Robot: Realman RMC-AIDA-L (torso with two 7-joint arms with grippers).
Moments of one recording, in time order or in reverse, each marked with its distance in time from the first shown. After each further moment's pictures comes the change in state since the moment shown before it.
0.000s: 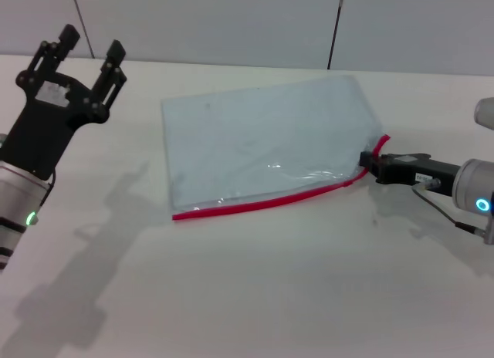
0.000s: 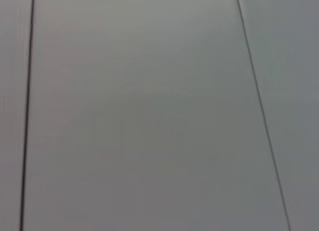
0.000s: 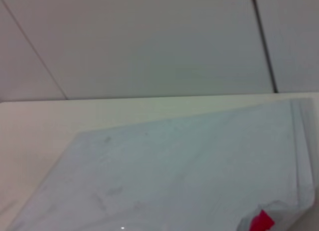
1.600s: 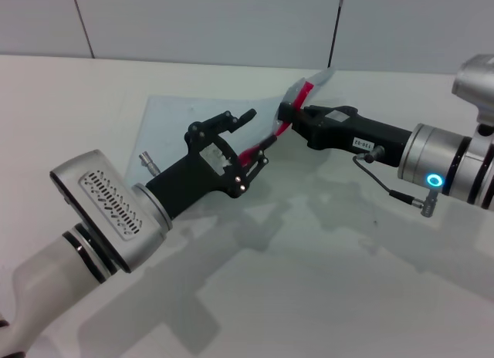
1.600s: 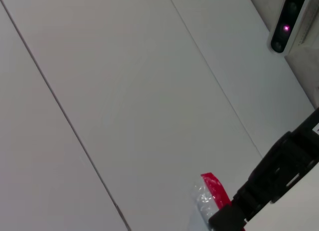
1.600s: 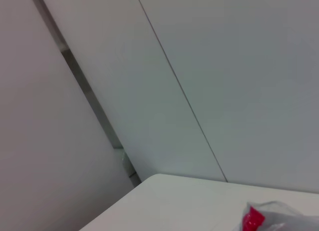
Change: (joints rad) left arm -0.144 -0.009 0.170 -0.160 0.168 -0.289 0.433; right arm 0.068 0.004 0.060 0.125 0.111 -0.286 -0.182
